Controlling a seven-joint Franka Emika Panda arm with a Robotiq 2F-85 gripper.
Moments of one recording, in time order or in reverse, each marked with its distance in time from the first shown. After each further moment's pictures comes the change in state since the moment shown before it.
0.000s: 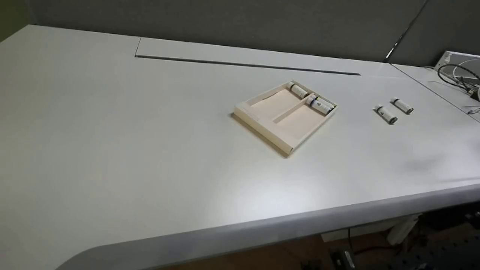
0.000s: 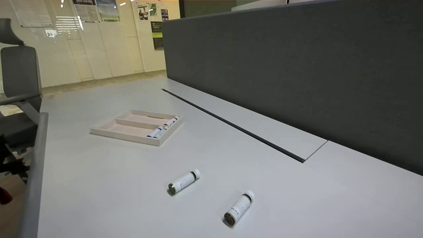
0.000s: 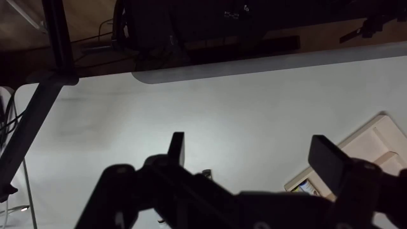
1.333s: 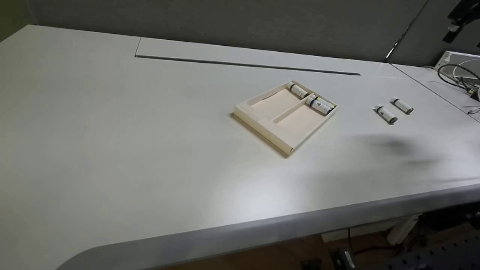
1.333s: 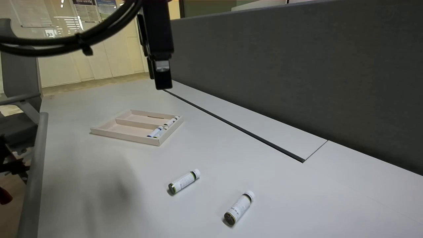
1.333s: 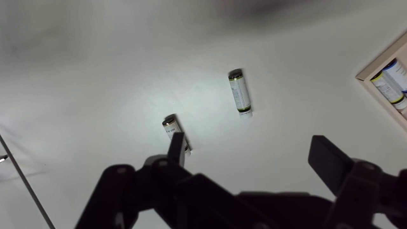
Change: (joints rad) arm -0.022 0.515 -0.059 0.089 0.135 0.653 0.035
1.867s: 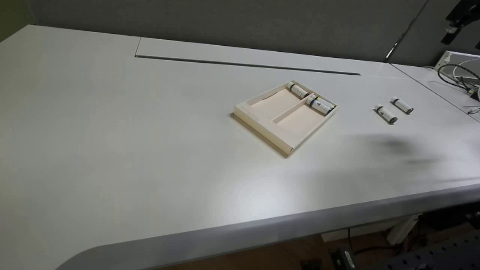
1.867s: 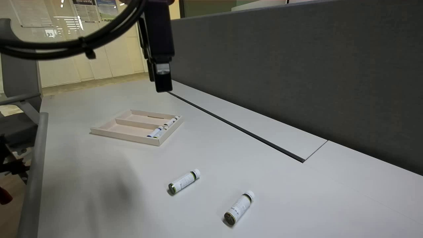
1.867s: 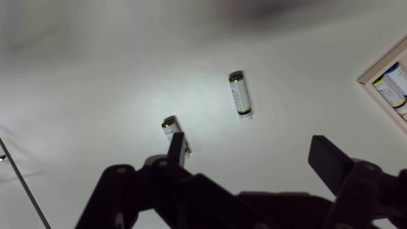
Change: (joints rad) arm 0.000 0.011 0.005 0.001 -0.010 0.001 0.000
